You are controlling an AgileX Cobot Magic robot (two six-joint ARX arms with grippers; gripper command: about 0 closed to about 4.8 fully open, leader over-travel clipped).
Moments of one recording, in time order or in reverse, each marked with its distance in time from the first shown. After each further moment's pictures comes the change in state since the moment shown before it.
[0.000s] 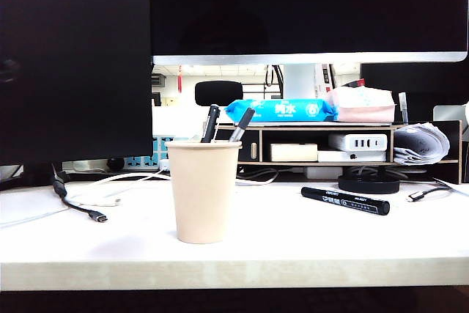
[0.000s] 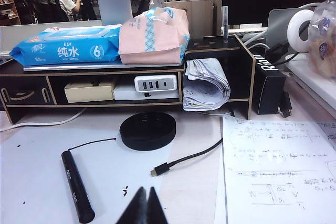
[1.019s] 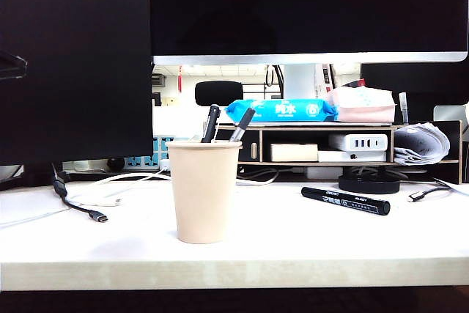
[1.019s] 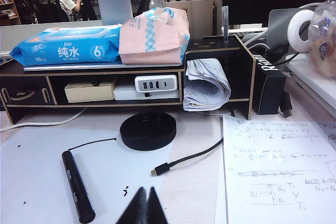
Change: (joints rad) left arm -0.022 0.000 0.000 0.000 0.035 0.000; right arm 0.000 0.000 0.000 0.000 0.000 0.000
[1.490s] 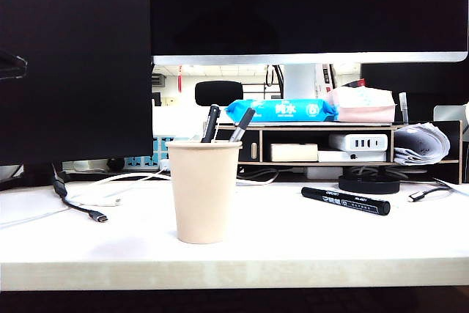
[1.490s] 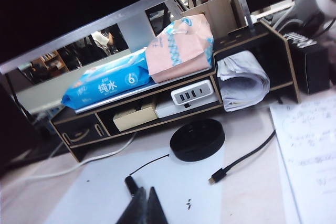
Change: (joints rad) left arm 0.000 0.000 0.000 0.000 0.000 0.000; right arm 0.000 0.000 0.013 0.034 -0.058 0.339
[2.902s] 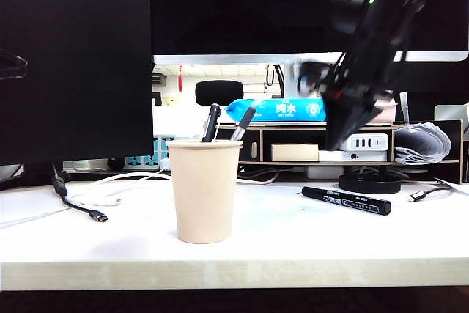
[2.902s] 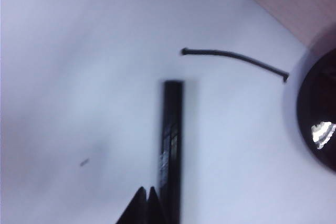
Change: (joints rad) left arm -0.001 0.000 0.000 0.000 0.000 0.000; right arm 0.306 1.868 1.487 -0.817 -0.053 -0.682
